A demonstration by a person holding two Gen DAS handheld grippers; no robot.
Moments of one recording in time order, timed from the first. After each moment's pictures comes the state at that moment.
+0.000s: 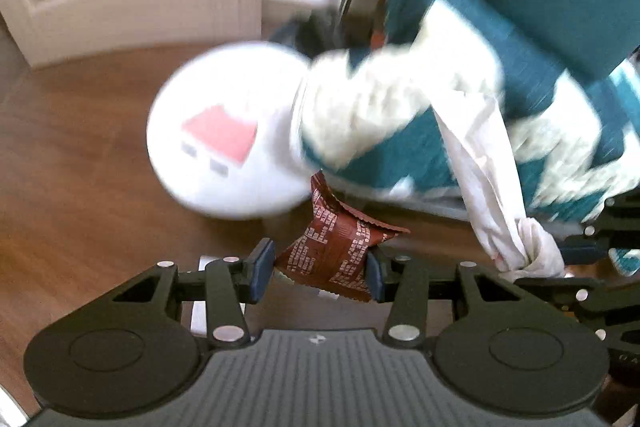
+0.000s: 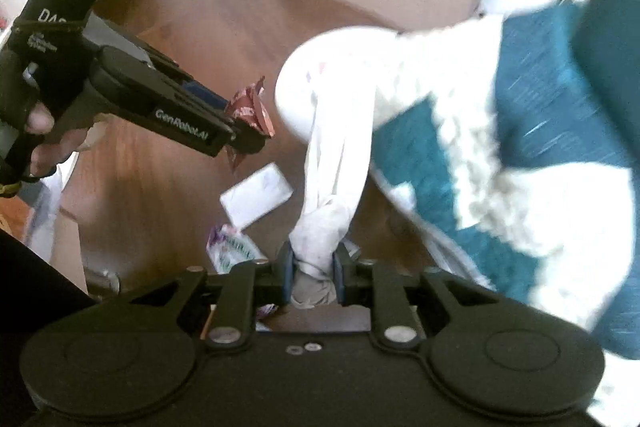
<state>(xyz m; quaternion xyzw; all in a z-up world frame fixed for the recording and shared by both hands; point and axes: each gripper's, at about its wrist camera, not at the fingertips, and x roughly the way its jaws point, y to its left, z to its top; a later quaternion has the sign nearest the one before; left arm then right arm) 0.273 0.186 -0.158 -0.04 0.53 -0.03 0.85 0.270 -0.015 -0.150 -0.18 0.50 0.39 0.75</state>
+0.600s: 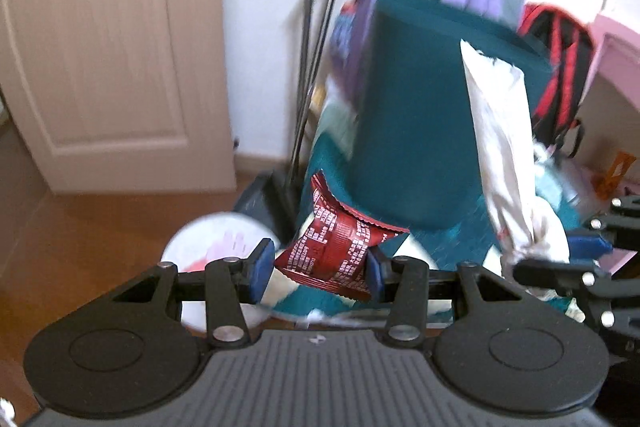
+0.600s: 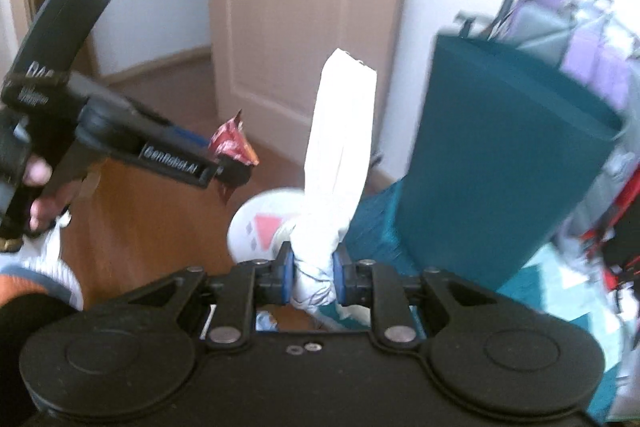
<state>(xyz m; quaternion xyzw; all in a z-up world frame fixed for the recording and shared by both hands) 0.231 0.095 0.055 -0.01 0.38 -0.05 0.92 0.223 -0.098 0.067 -0.14 0.34 0.32 0.87</state>
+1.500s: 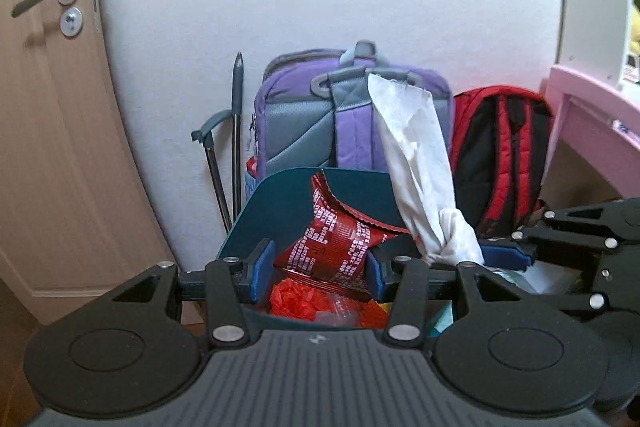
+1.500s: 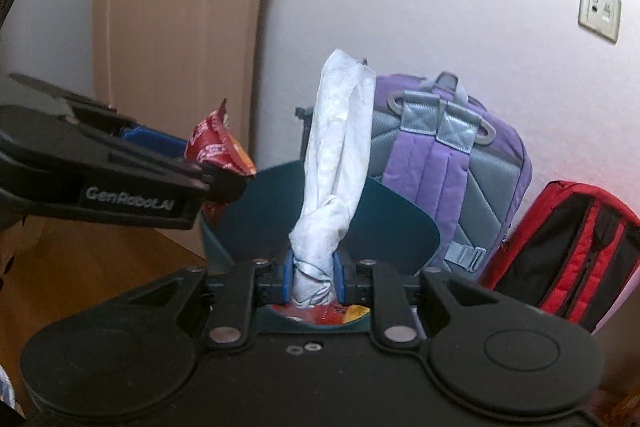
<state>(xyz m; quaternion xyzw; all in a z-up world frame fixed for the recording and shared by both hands) 0.361 -0.057 0.185 0.06 0.30 -0.09 0.95 0.344 -0.190 0.172 -0.12 0.27 0.20 0.93</state>
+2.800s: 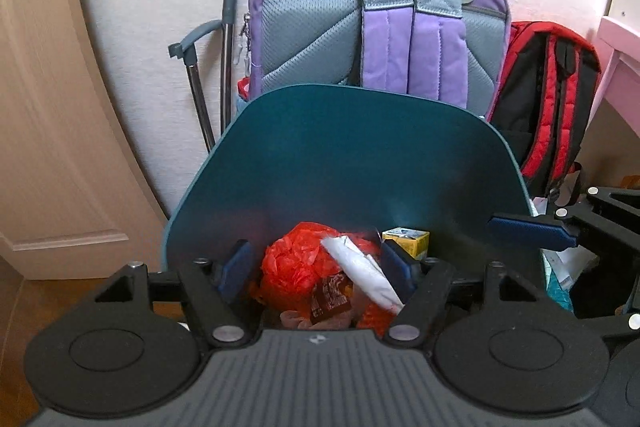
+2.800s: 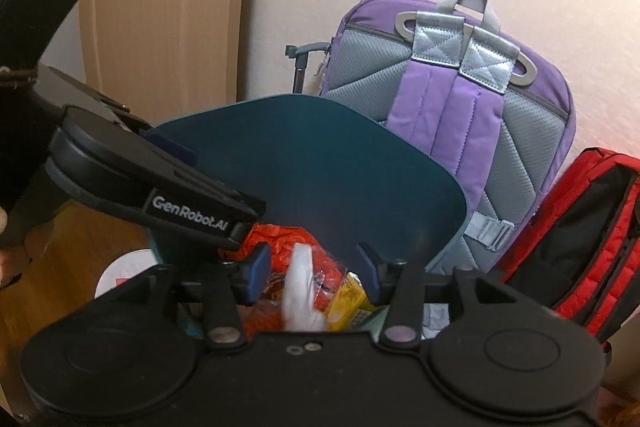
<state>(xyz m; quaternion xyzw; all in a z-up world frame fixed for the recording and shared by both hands) 0.440 -0.054 0.119 0.04 0.40 -0.08 0.91 0.402 -0.185 0.113 -0.14 0.32 0.20 0.92</state>
